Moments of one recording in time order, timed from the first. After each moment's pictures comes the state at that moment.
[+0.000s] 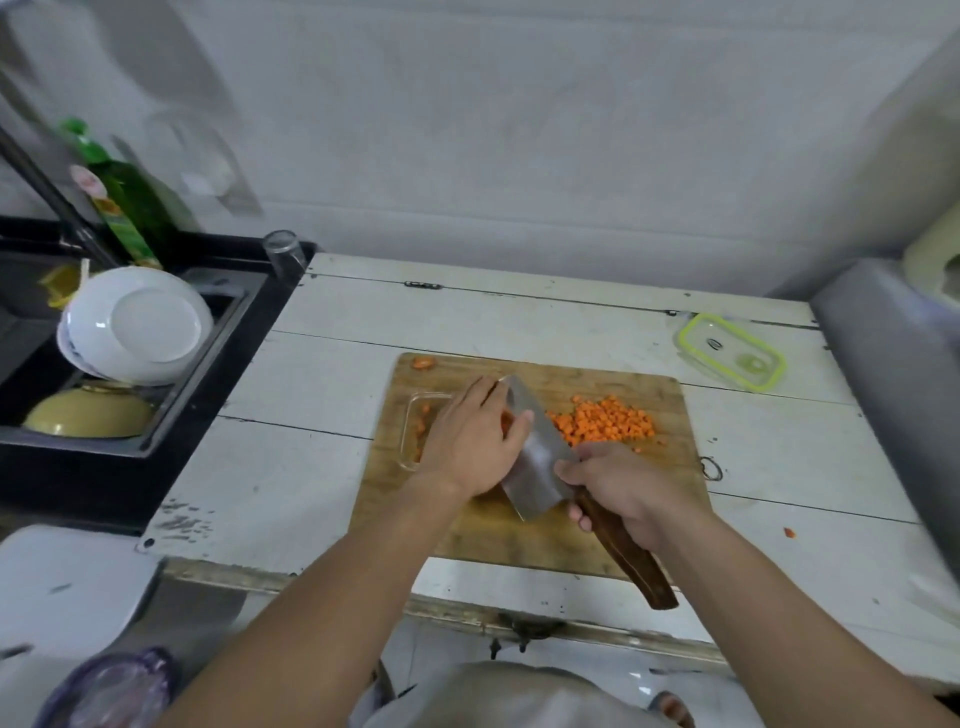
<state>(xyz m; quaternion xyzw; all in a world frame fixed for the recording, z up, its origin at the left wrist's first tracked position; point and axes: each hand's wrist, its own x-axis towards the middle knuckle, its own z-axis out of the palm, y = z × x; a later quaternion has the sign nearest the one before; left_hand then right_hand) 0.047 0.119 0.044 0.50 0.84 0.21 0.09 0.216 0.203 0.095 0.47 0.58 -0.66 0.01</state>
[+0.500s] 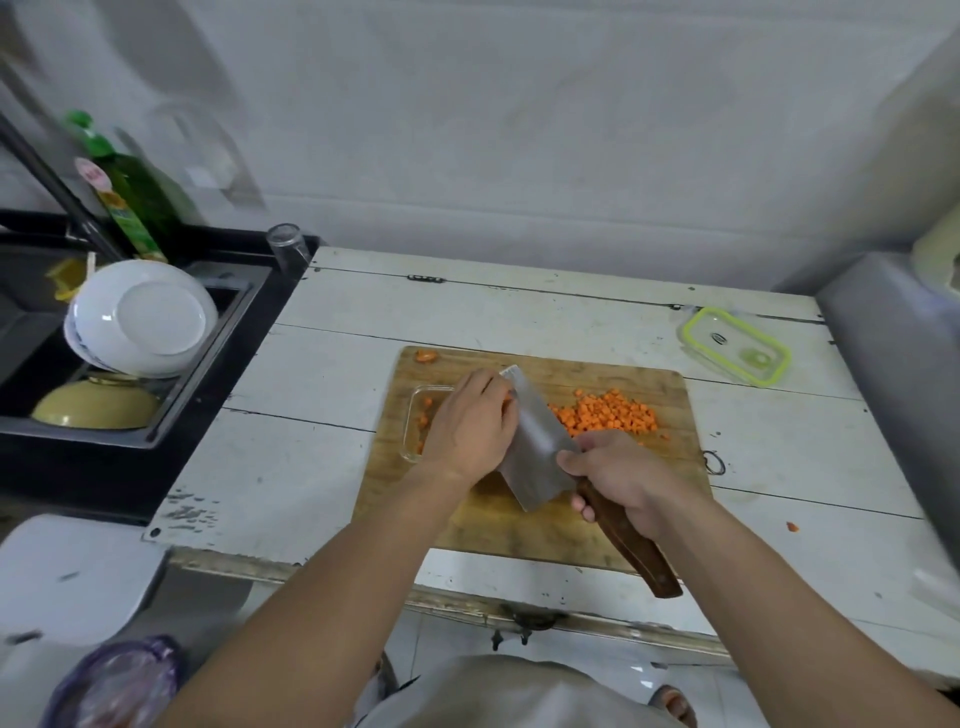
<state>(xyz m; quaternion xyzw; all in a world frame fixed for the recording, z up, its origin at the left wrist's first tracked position) 0.044 0.120 0.043 0.52 0.81 0.27 0.00 0.216 0.208 0.097 0.47 0.60 -0.64 0.04</state>
